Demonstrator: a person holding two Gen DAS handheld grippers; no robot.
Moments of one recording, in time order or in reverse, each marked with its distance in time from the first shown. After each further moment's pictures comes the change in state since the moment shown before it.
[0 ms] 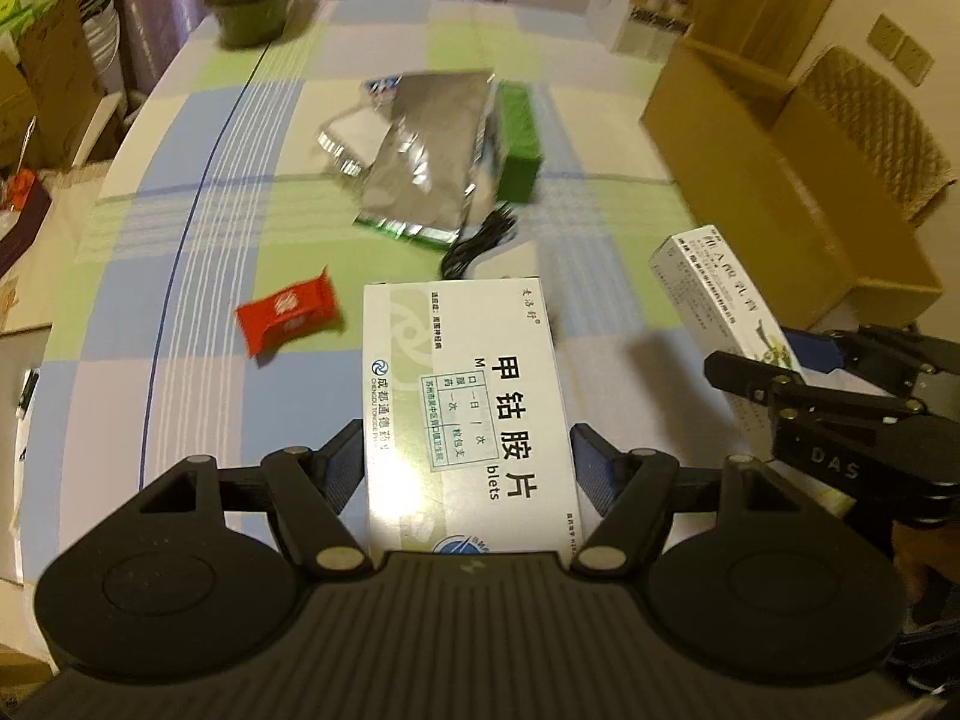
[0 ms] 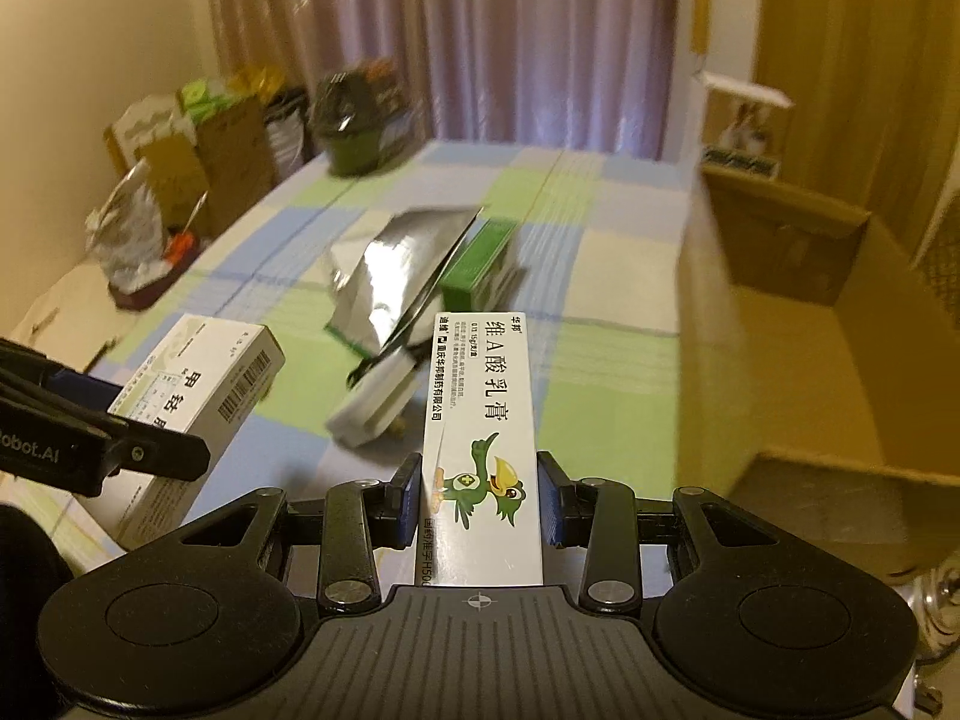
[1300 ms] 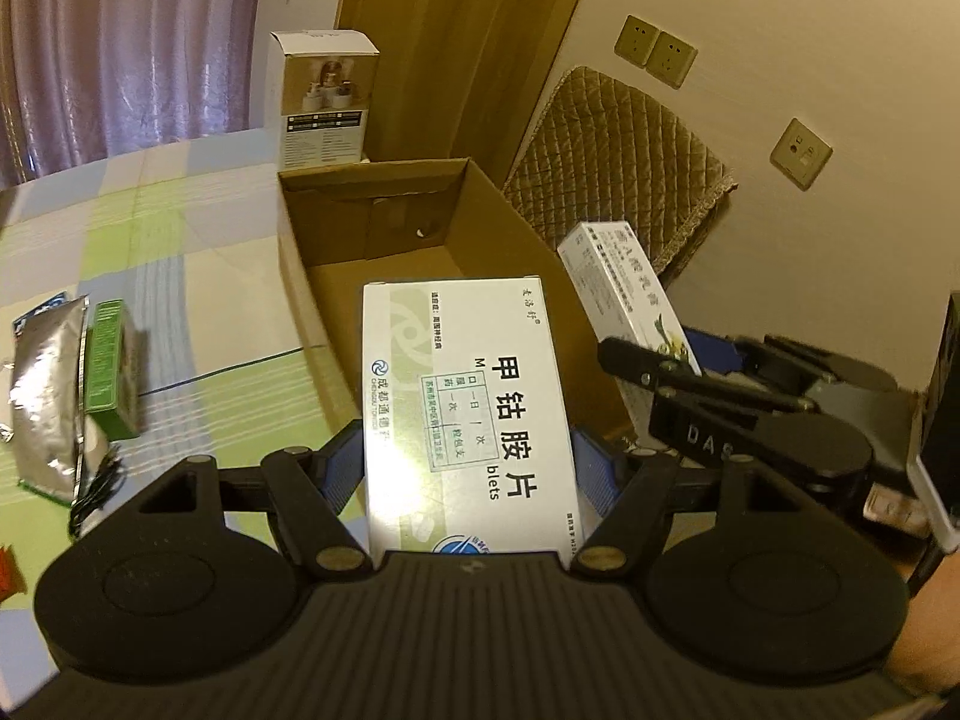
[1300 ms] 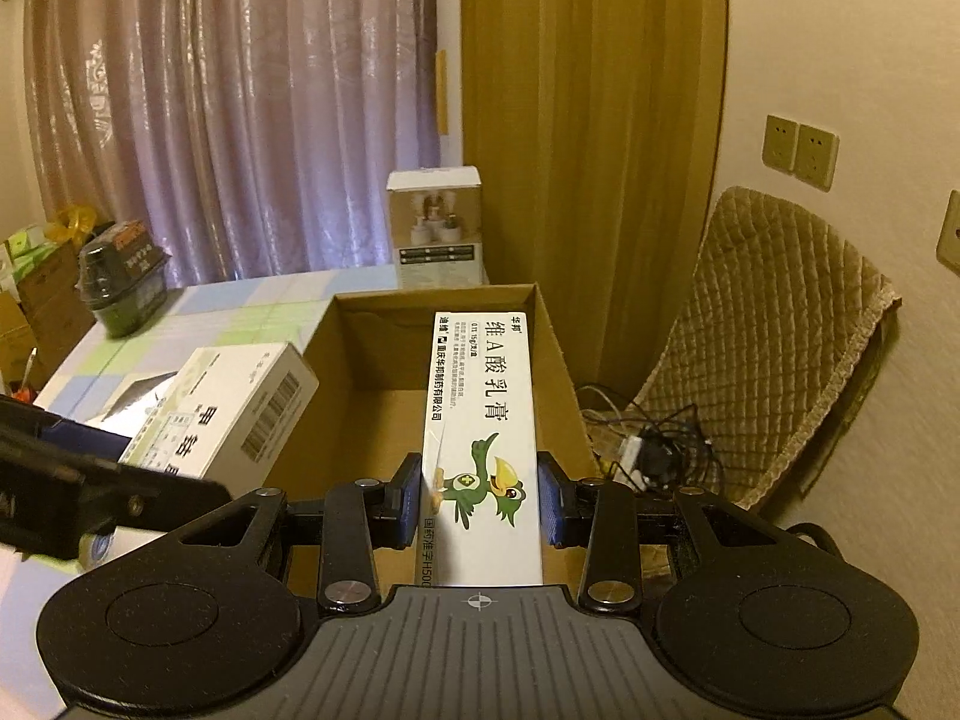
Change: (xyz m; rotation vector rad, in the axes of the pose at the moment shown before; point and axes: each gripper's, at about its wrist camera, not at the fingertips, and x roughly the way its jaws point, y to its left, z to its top) left arm 0.014 -0.234 0.102 0.227 -0.107 -0.319; right arm -0.088 -0.188 0.027 0.197 -0.168 -0.282
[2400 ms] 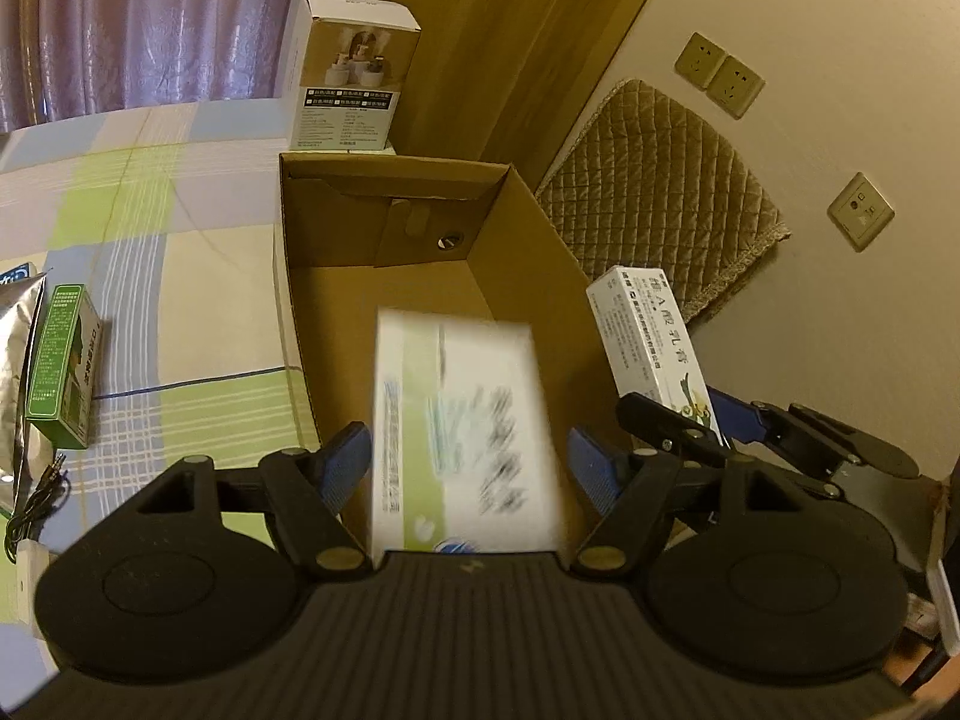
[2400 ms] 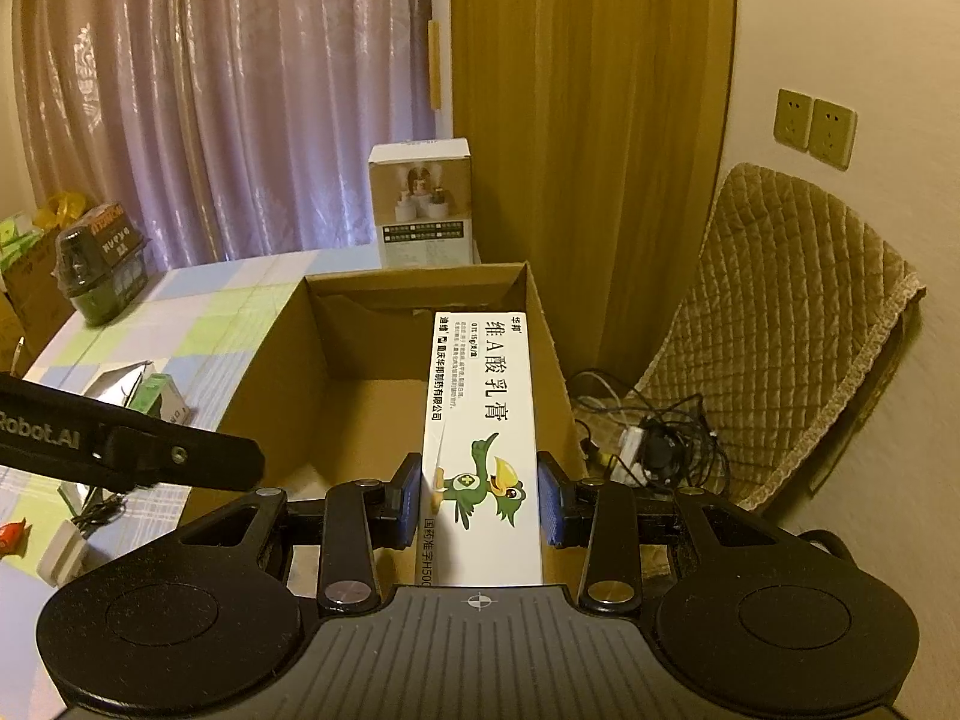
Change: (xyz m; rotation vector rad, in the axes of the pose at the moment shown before) left arm 0.066 0.019 0.032 -0.128 0.003 0.013; right arm 0.047 -0.018 0.005 0.000 0.048 0.005
